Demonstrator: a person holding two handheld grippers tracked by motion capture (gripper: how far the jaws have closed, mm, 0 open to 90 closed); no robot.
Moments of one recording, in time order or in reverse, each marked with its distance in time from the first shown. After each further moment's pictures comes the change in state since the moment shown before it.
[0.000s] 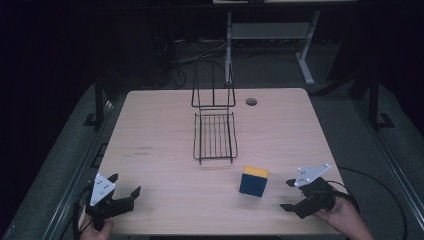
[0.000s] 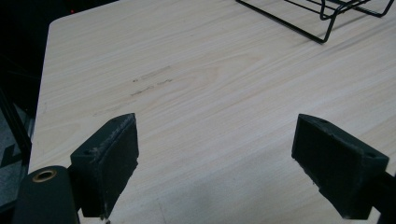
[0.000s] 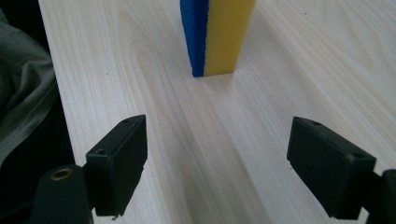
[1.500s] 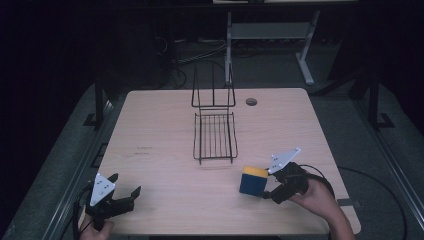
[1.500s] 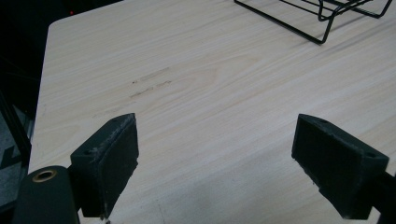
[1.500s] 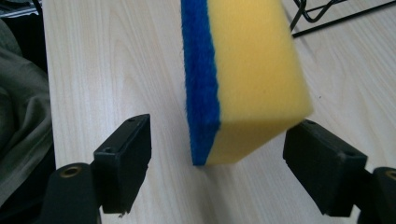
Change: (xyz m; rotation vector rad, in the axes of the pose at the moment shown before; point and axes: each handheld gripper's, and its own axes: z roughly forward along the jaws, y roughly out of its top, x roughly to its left) left arm 0.000 0.001 -0.001 -0.004 -0.003 0.003; right arm -0.005 0.065 0.028 0.007 0.059 -0.089
